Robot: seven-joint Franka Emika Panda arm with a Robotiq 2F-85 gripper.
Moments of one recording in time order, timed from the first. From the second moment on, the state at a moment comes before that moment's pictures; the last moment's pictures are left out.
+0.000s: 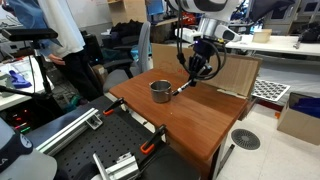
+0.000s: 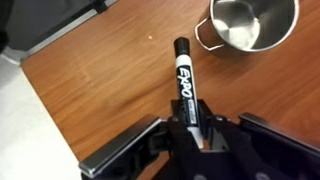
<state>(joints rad) -0.12 0.54 -0.11 -1.82 0.15 2.03 0.22</state>
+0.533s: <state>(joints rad) -0.13 0.73 -0.12 -1.64 0.14 1.92 0.24</state>
